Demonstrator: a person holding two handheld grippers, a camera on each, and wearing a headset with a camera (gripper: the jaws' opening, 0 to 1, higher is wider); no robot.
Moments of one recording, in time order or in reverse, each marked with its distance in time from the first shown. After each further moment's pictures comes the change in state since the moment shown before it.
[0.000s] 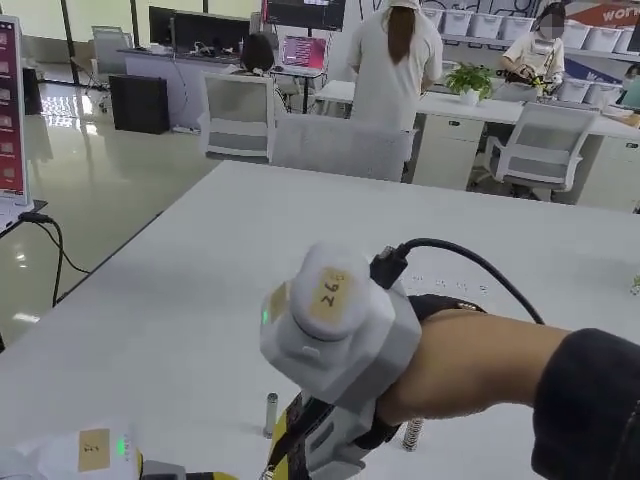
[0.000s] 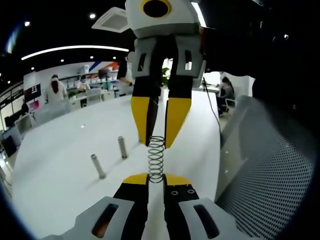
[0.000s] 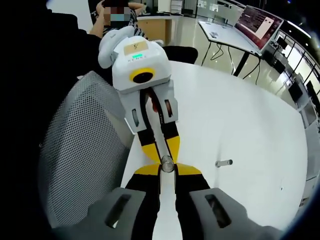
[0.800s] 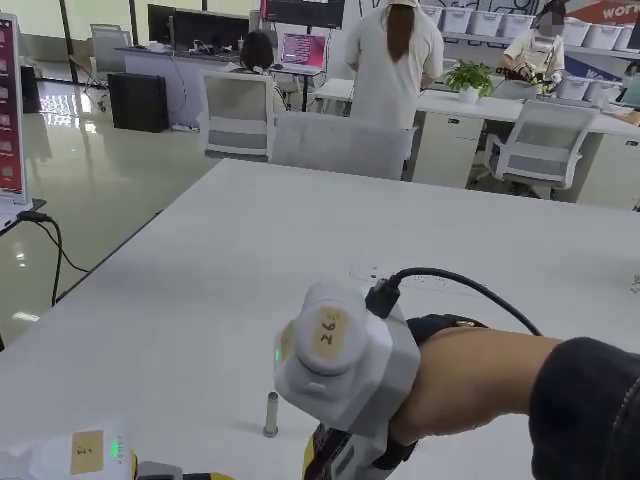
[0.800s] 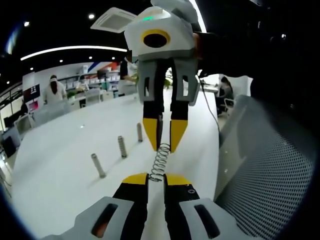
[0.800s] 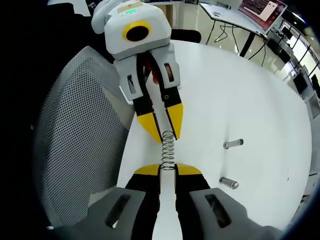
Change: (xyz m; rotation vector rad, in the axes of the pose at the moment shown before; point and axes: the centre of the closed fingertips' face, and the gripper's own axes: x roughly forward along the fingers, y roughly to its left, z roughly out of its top) left arm -0.003 0.000 0.000 0.005 0.001 -0.008; right arm 0.011 0.002 -0.042 0.020 0.131 0.041
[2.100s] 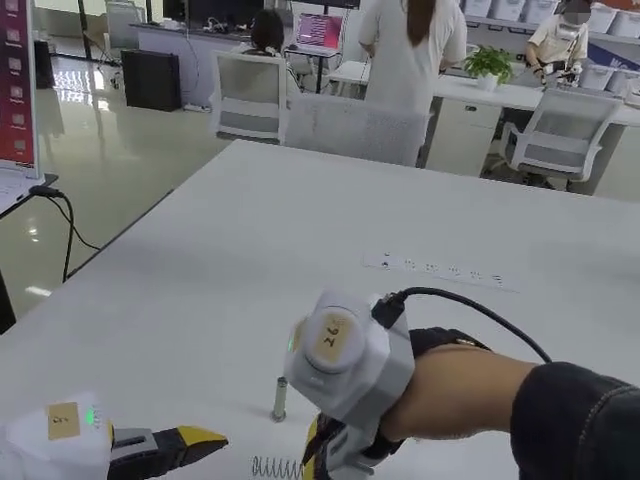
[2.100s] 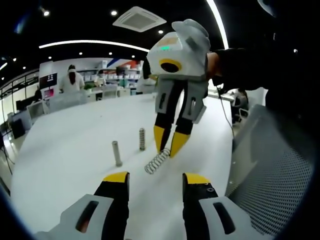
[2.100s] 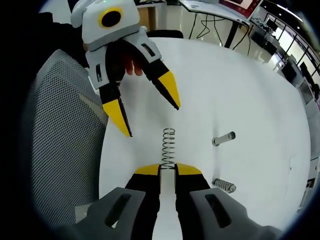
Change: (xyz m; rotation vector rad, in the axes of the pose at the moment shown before) left arm -0.012 0.026 -0.014 -0.115 -0.018 0.115; right arm 0.027 -0.032 -0.012 0.094 -0.025 -0.080
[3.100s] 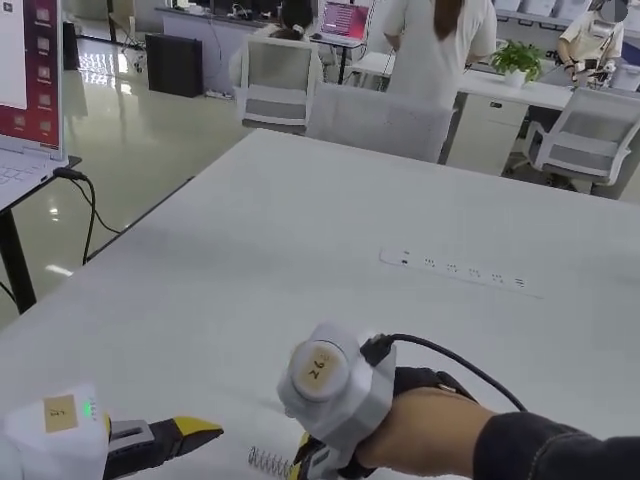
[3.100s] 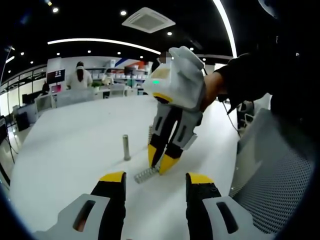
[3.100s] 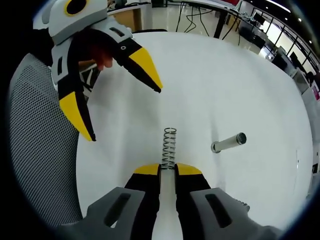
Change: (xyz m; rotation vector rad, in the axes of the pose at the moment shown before) left arm -0.010 0.016 -0.011 -0.058 -0.015 0.060; right arm 0.058 -0.026 0.000 0.093 -0.026 -0.068
